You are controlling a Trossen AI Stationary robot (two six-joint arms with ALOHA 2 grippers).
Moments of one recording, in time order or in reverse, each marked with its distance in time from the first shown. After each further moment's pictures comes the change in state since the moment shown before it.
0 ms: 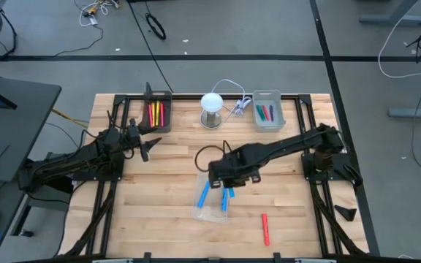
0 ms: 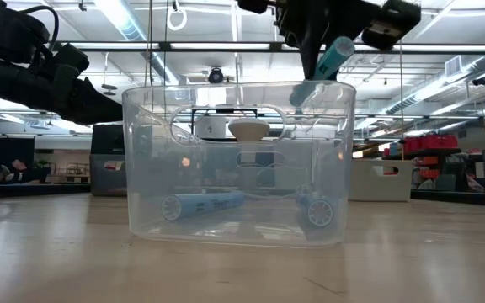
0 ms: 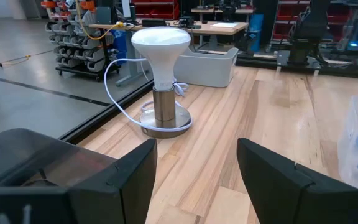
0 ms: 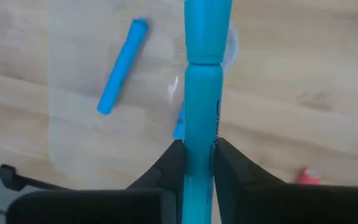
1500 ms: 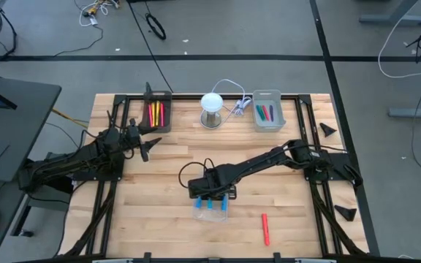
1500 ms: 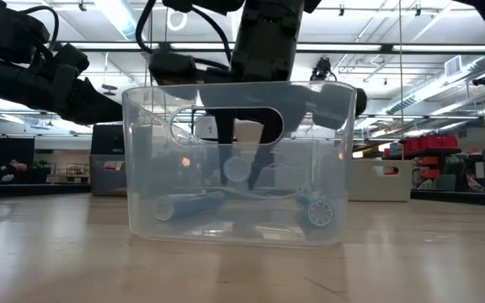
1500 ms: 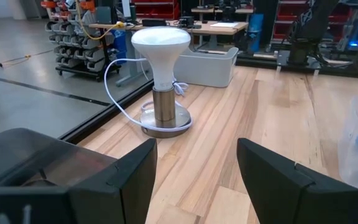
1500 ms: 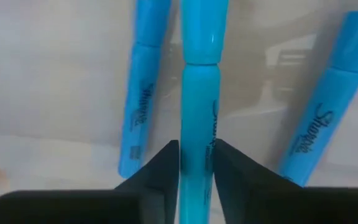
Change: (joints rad) left arm 0.000 0.000 0.000 0.000 0.000 0.000; right arm 0.028 0.357 0.137 0.242 0.030 0.186
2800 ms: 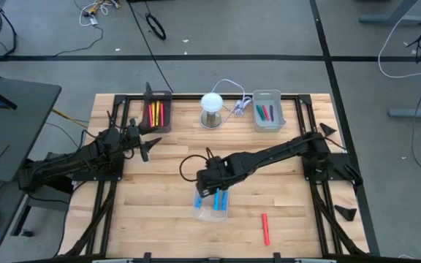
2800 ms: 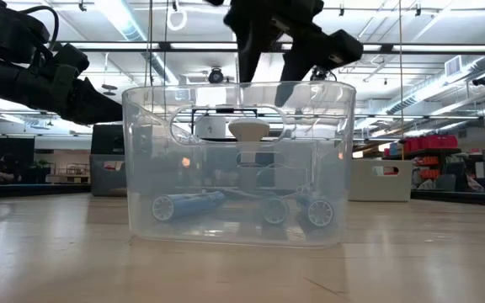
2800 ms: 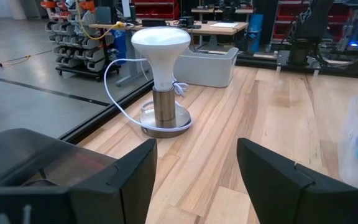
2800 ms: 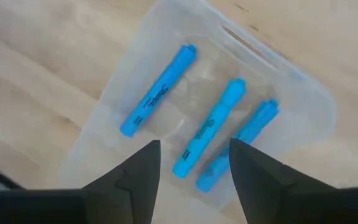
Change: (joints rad) left arm 0.000 0.000 0.000 0.000 0.000 0.000; right arm 0.001 -0.201 0.000 -0.164 0.129 -0.450
